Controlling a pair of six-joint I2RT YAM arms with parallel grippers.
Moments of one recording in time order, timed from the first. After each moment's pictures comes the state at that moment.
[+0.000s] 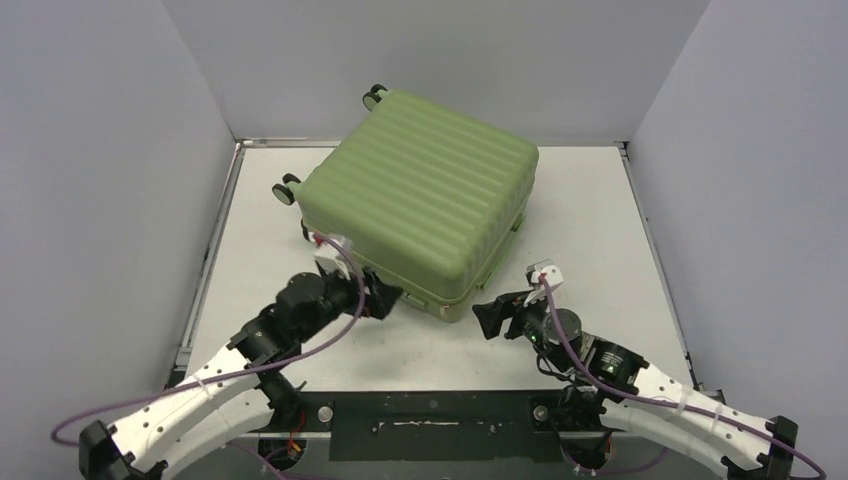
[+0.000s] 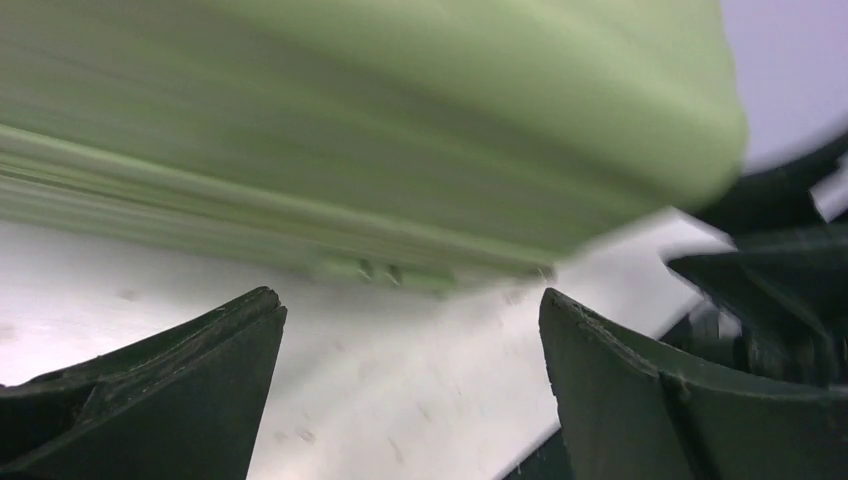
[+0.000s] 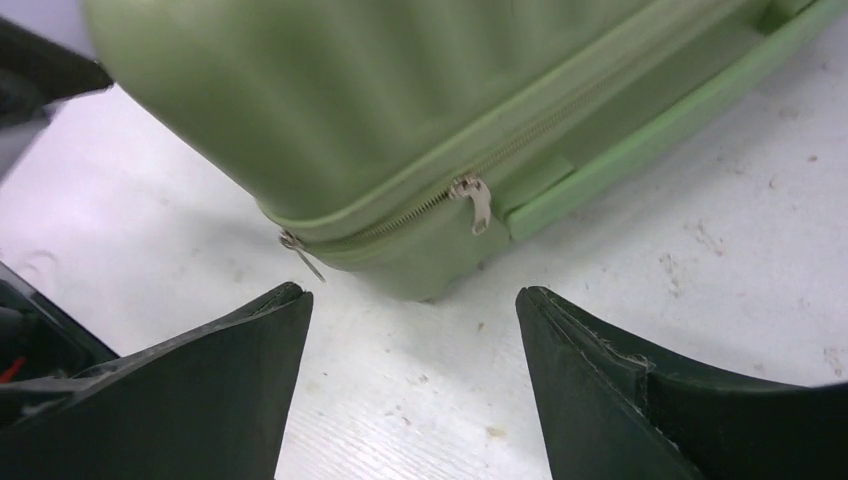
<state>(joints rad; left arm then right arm) -0.64 0.66 0.55 -0.14 -0.05 -0.57 1.00 0.46 0.40 -0.22 0.38 0.45</state>
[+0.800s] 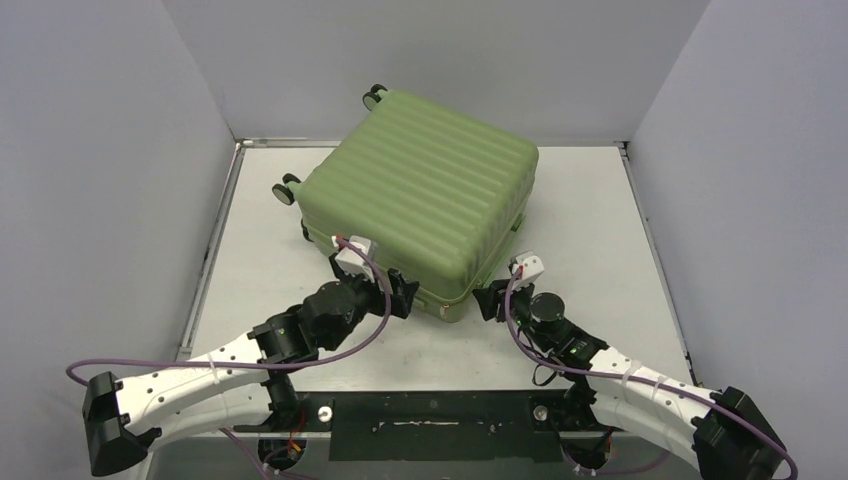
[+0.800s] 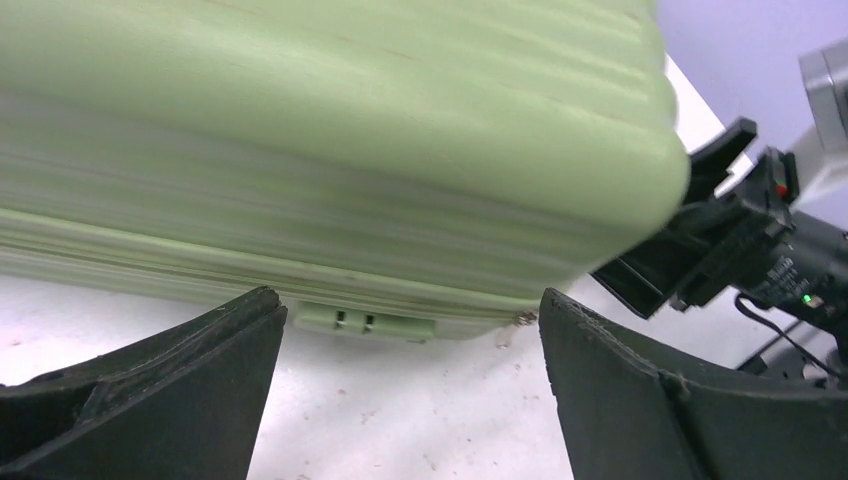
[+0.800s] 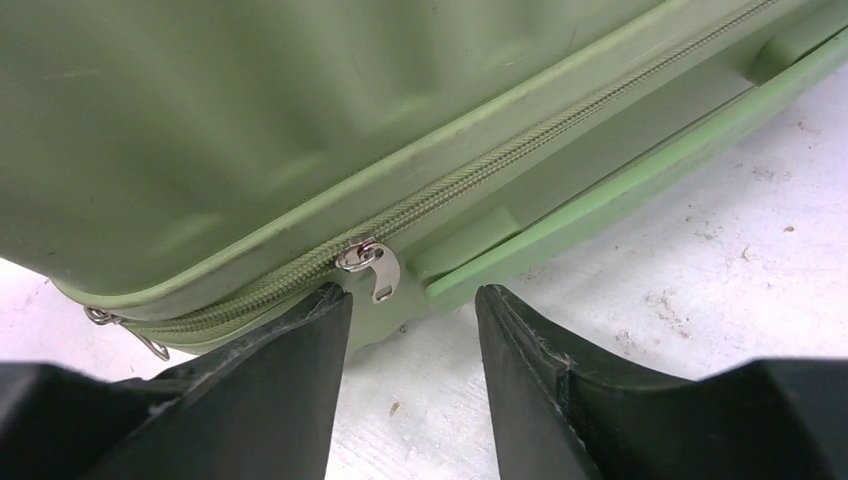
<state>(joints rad) -1.12 0.83 0.62 -0.06 -0.54 -0.47 0.74 0.80 0.19 0.37 0.17 0.25</state>
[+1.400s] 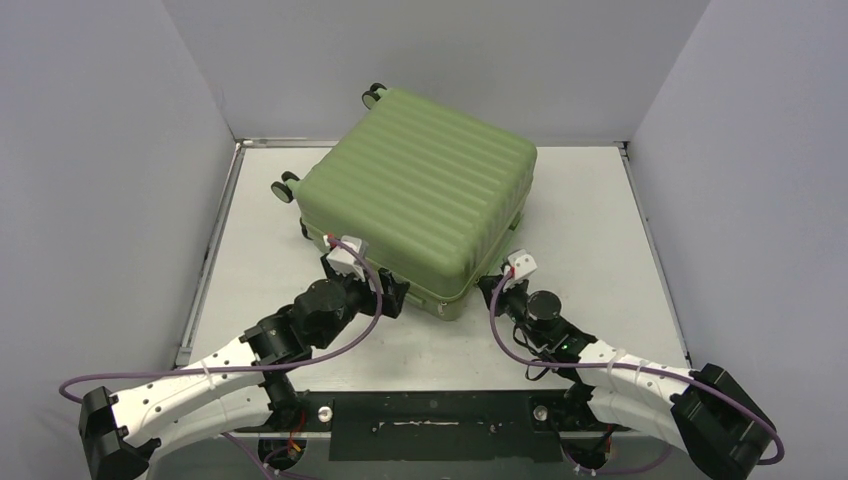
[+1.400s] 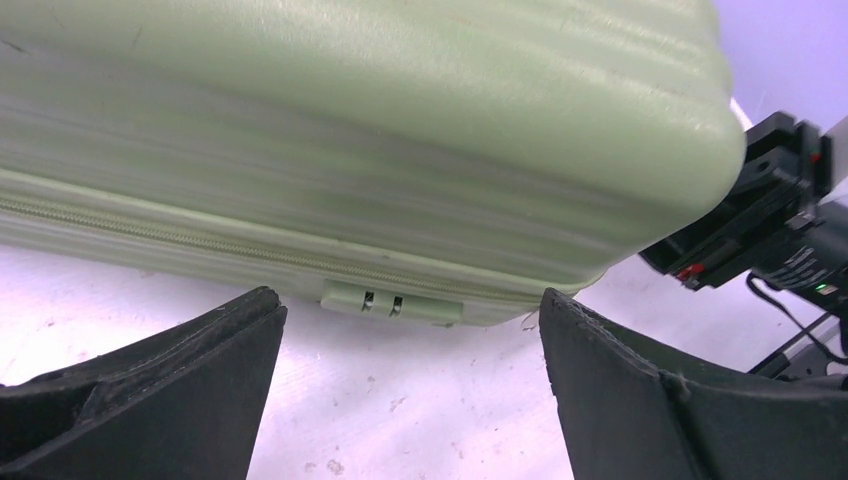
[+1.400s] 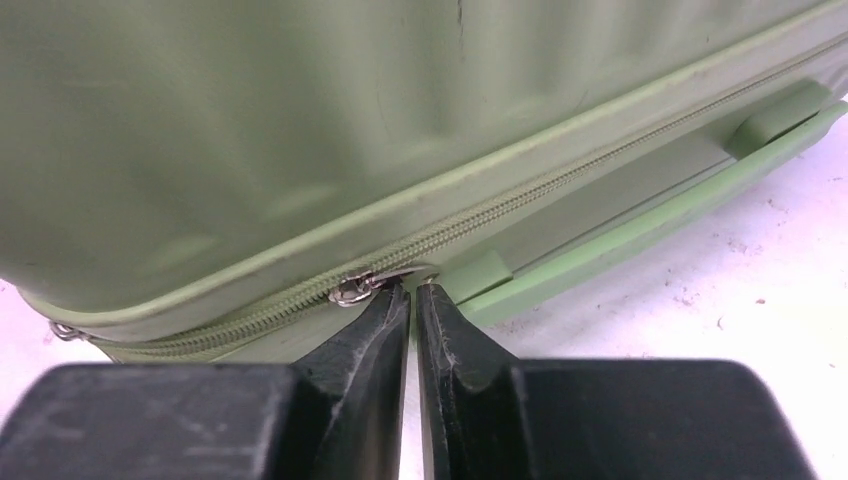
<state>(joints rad) -1.00 0.76 0.59 -0.10 -0.45 -0.47 0.73 0.96 0.17 0.60 0.15 0.12</state>
